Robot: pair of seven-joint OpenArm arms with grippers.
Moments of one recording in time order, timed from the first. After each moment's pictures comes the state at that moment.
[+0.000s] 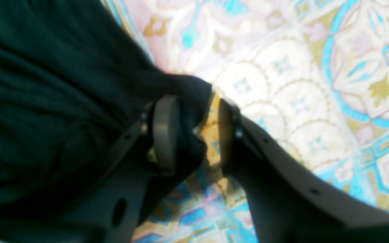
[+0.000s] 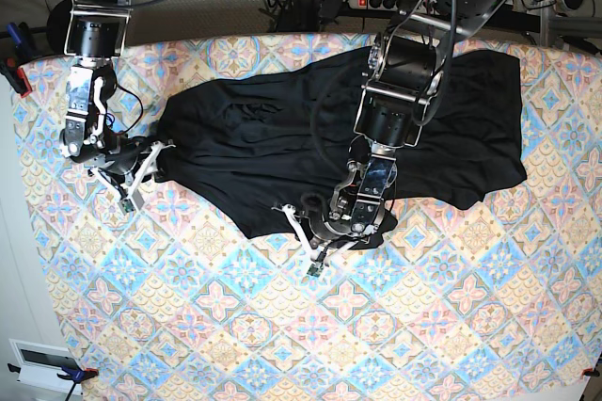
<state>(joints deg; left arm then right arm) -32.8 8.8 9.0 40.2 -4.3 -12.5 31.7 6.9 20.4 8.4 74.1 19.4 33.0 -51.1</state>
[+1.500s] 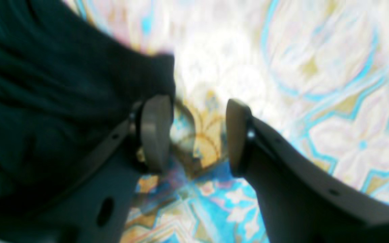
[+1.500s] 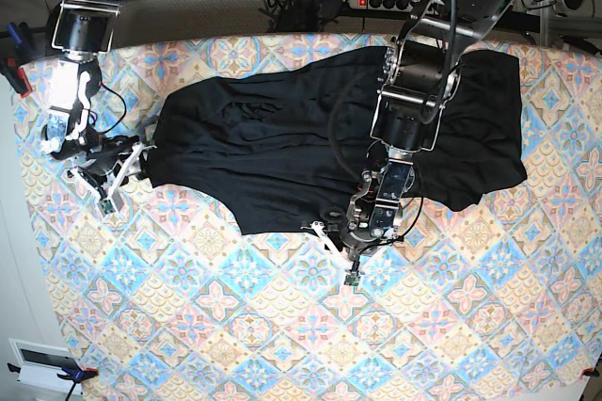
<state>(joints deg) -33.2 5.5 9.4 40.7 -5.2 -0.4 32.4 5.0 22.8 13.2 78.6 19.5 33.3 -52.4</state>
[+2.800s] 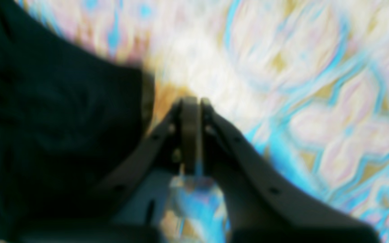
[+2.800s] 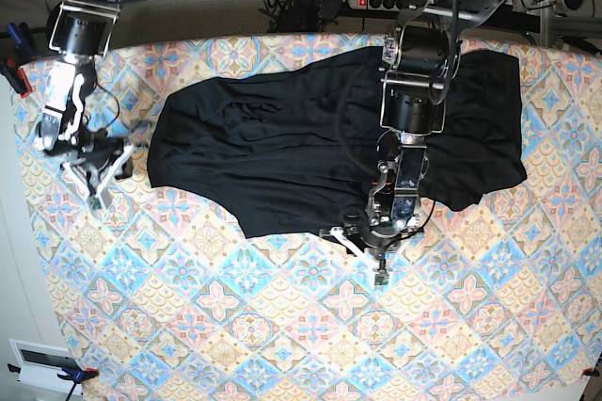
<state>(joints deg) -28.5 4.9 1.9 50.9 -4.8 0.5 33.6 4.9 22.6 16.0 76.0 19.3 33.3 -52.1</state>
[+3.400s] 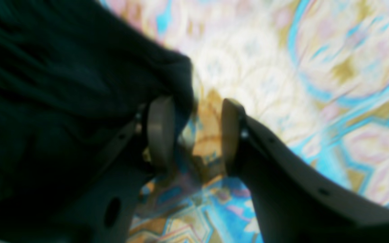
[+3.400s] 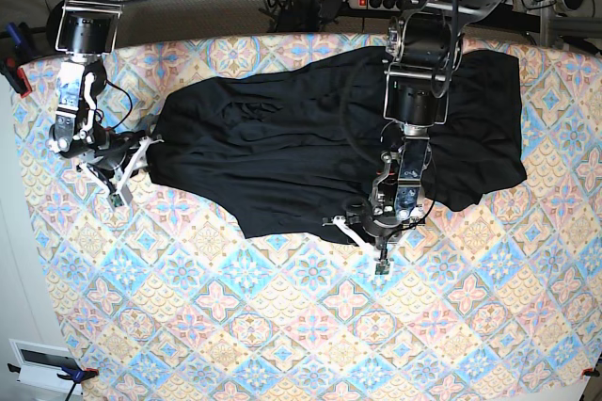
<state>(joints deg) -26.3 4.2 2.0 51.1 -5.2 -0.2 33.1 5.4 22.5 10.8 74.8 19.4 33.5 -51.7</state>
